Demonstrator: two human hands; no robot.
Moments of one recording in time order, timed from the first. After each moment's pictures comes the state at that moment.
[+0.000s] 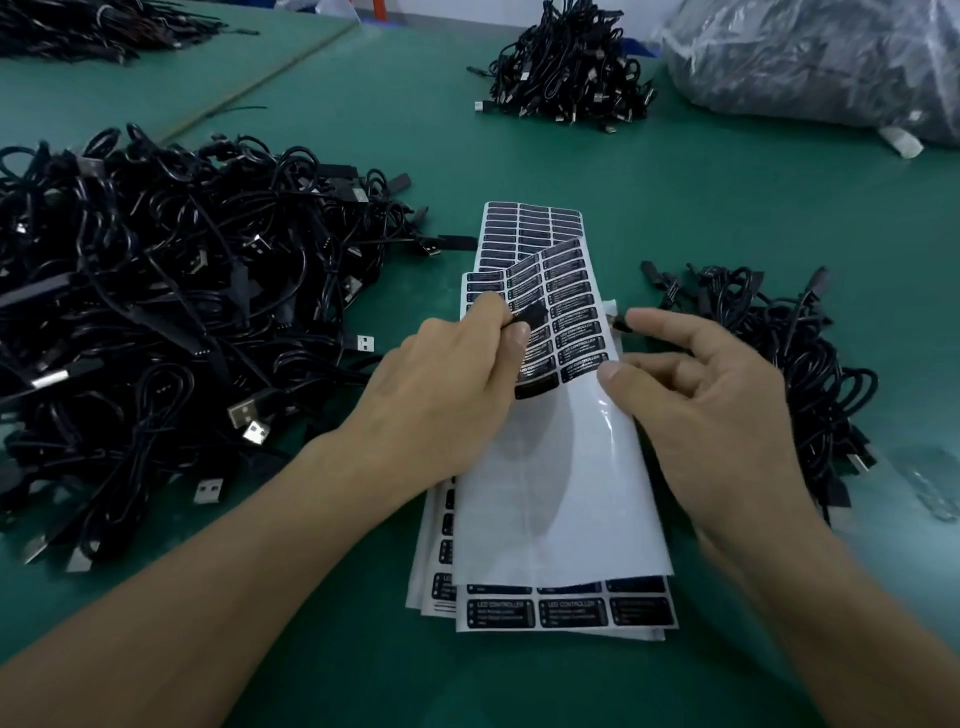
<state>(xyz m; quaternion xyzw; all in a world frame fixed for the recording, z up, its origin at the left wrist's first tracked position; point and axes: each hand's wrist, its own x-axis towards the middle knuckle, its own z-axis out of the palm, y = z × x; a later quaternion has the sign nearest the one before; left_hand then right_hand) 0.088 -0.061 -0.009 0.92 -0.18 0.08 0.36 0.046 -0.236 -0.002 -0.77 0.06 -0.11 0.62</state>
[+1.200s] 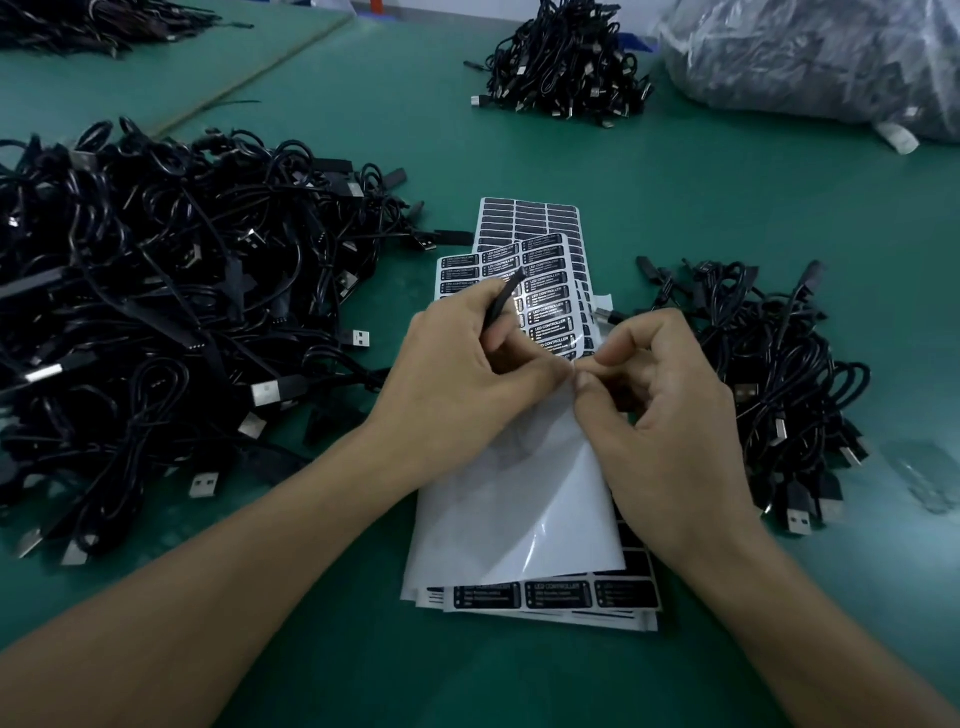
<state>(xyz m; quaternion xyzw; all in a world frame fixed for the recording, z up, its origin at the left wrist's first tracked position) 0.085 -0.070 -0.006 0.79 -0.17 0.06 0.59 0.042 -0.227 -0.013 -0.84 -0.07 -0.17 0.51</state>
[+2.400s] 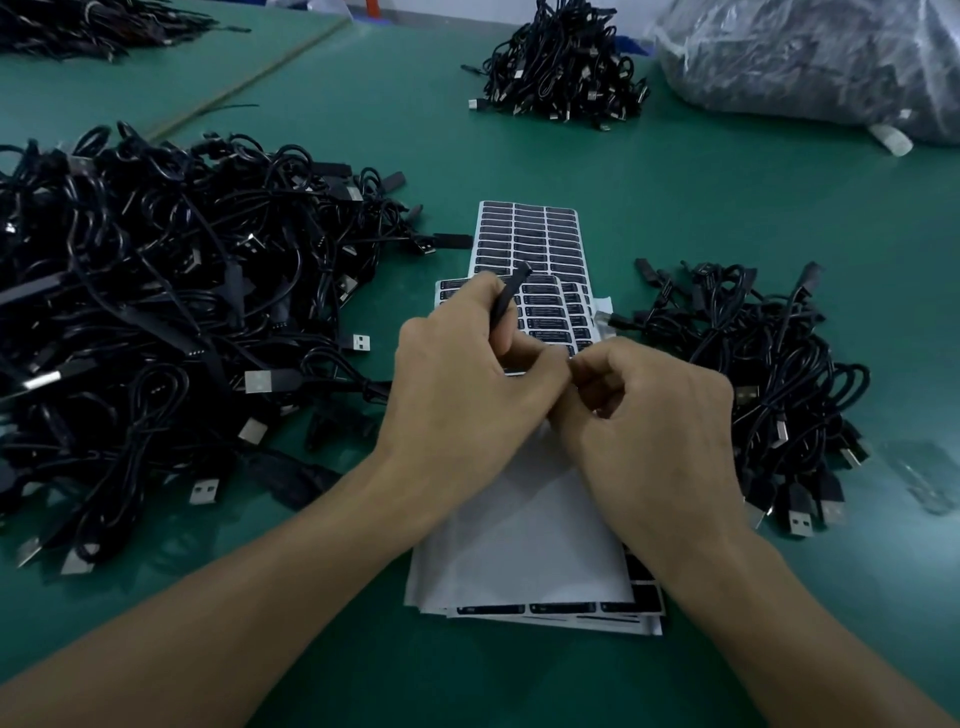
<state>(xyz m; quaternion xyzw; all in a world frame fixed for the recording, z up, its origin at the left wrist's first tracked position) 0.072 -0.083 -0.003 0.83 -0.12 0.20 0.50 0.045 -0.216 -0.009 -0.90 -0.07 -0.24 0.36</state>
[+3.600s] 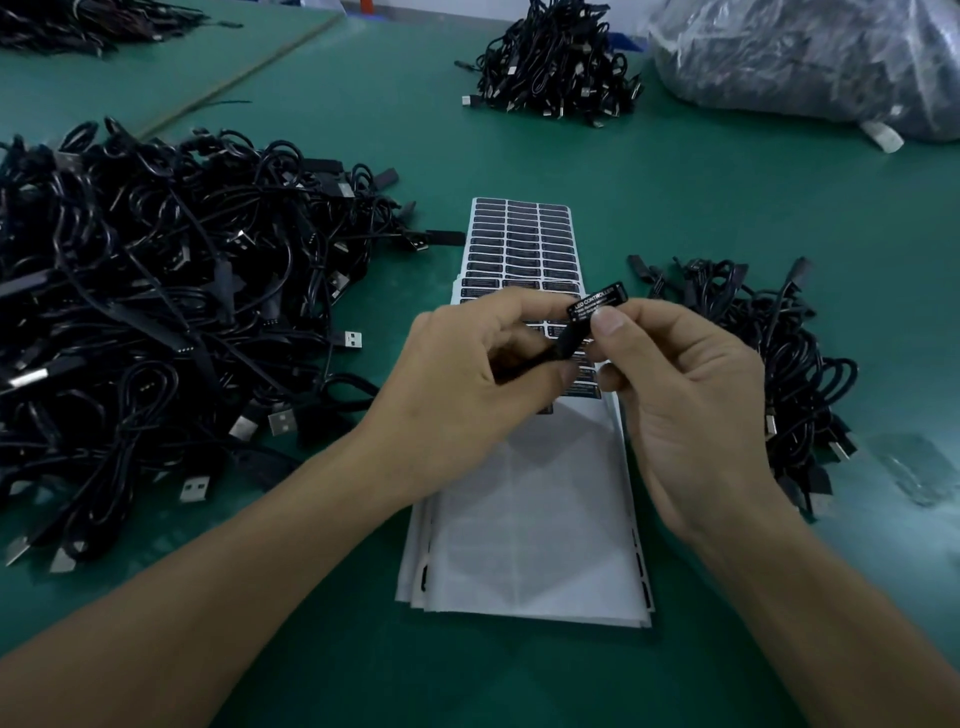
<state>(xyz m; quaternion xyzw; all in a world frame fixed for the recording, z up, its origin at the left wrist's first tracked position) 0.078 -0.072 -0.005 0.75 -0.25 0.03 0.62 0.057 -0.228 -0.005 -0.66 -0.03 -0.16 0.73</state>
